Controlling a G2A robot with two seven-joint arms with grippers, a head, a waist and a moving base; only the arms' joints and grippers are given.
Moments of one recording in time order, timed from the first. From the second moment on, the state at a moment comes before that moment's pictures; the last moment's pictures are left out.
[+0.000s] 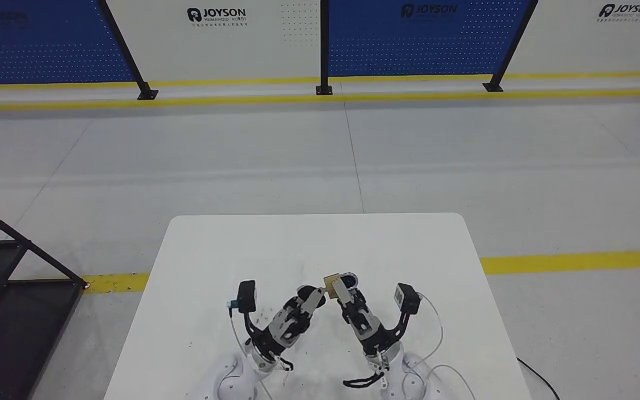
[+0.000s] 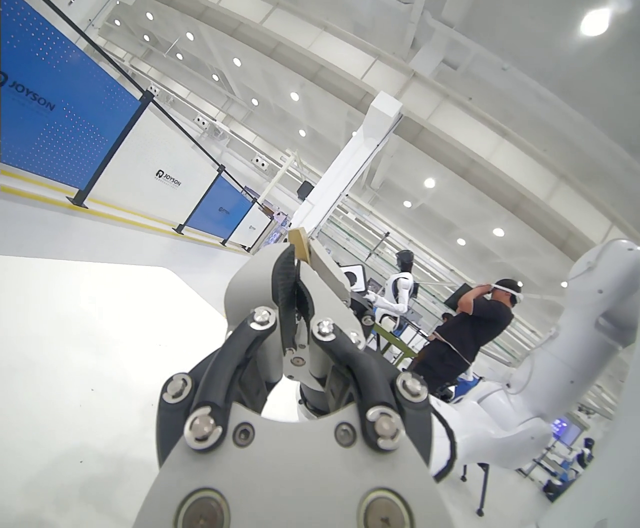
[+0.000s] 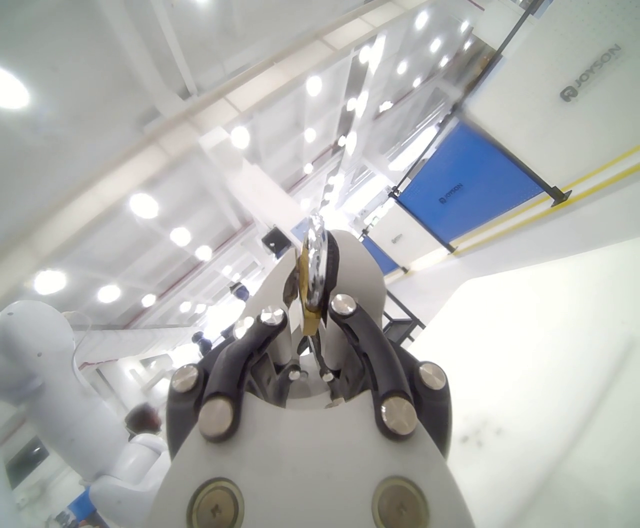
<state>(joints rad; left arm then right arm) 1.72 -1.28 -1.13 -1.49 0.79 -0.92 0.41 -1.63 -1.38 0.99 -1.40 -0.58 -0.93 -0.41</state>
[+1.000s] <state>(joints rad) 1.73 -1.29 -1.08 -1.47 1.27 -0.62 0.82 -1.63 -1.37 1.00 -1.42 -0.51 -0.89 -0.32</state>
